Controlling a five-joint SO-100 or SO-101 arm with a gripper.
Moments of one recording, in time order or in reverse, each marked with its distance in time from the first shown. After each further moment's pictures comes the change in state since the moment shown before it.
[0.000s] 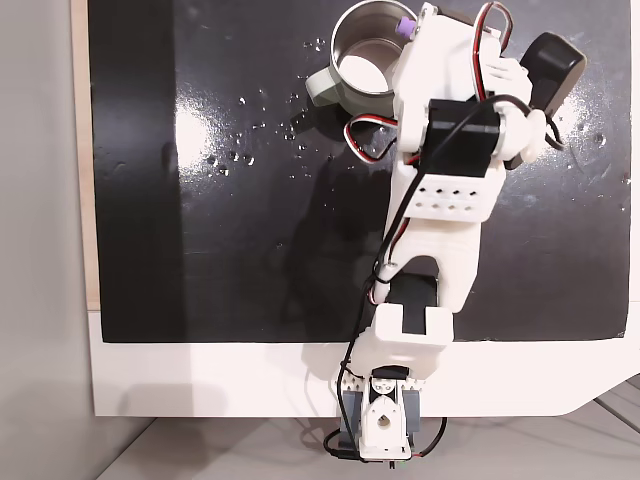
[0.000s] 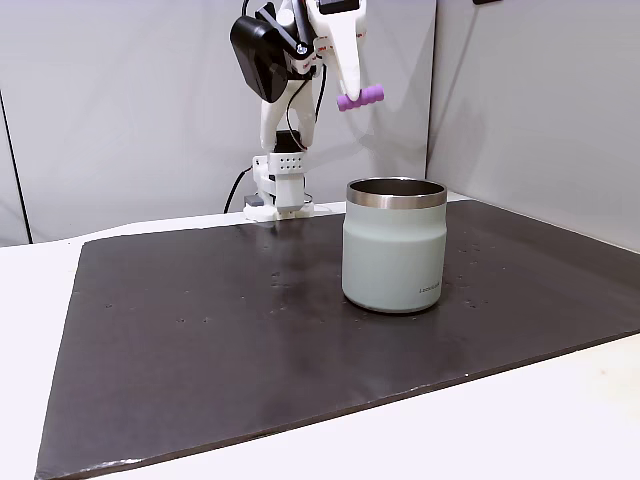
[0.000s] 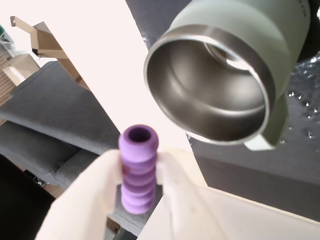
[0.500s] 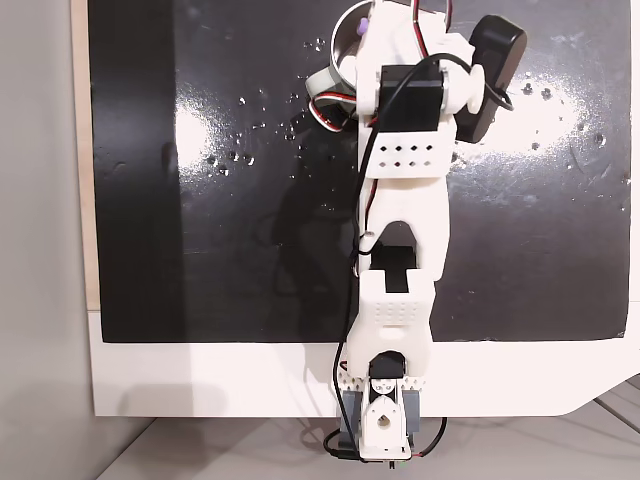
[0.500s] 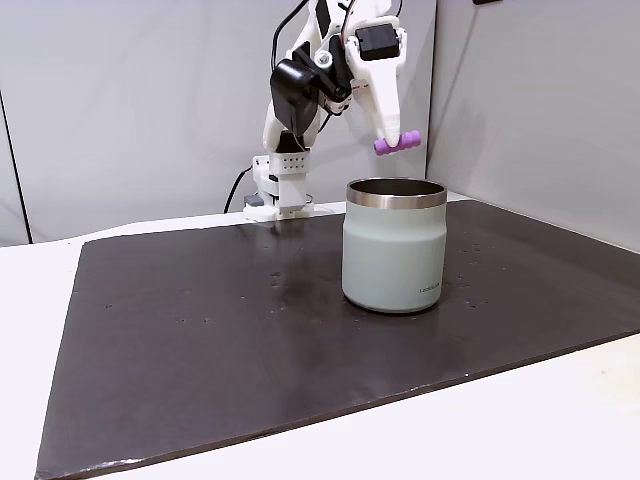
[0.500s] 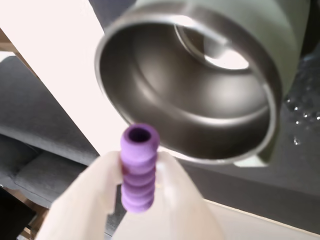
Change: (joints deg) arm -5.2 -10.9 -6.9 -0.1 0.2
